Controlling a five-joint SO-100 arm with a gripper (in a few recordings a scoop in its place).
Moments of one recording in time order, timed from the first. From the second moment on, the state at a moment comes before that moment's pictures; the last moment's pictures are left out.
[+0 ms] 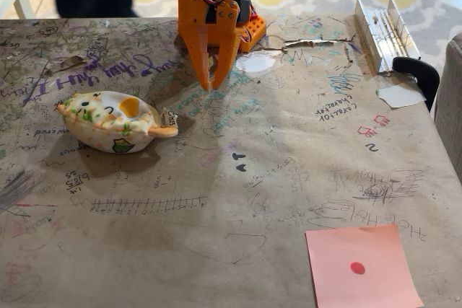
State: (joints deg) arm 2.2 192.7 177.5 75.6 -69.6
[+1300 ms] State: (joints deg) arm 33.0 130.8 132.0 71.1 -46.5
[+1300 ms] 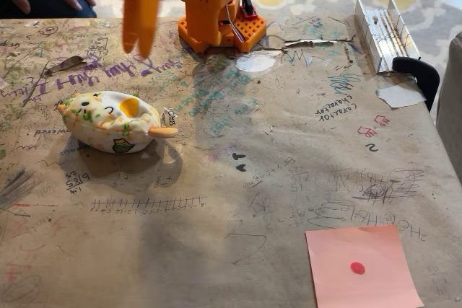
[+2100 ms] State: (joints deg) arm 36.6 73.0 98.7 73.4 -51.2
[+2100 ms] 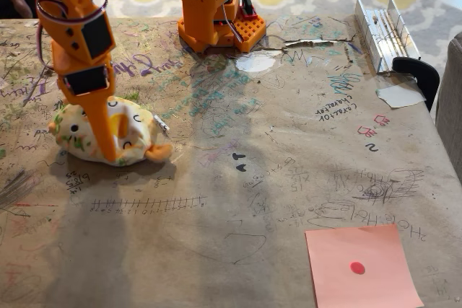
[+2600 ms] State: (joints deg) arm 26.3 101.1 112.8 72.2 -46.4
